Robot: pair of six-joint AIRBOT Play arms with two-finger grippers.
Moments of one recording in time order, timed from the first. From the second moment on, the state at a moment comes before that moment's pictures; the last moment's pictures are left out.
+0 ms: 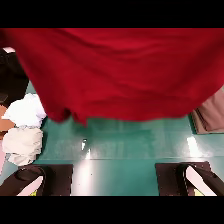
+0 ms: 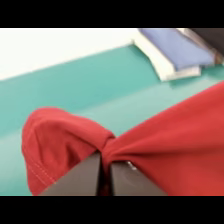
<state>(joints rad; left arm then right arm) -0.25 -0.89 1.75 1.40 -1.20 -1.44 -0.35 -0.93 1.73 -1.05 1.35 1.32</state>
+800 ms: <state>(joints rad) -0.08 -1.47 1.49 1.38 -1.18 -1.50 -0.21 -1.47 1.50 -1.04 1.36 1.36</state>
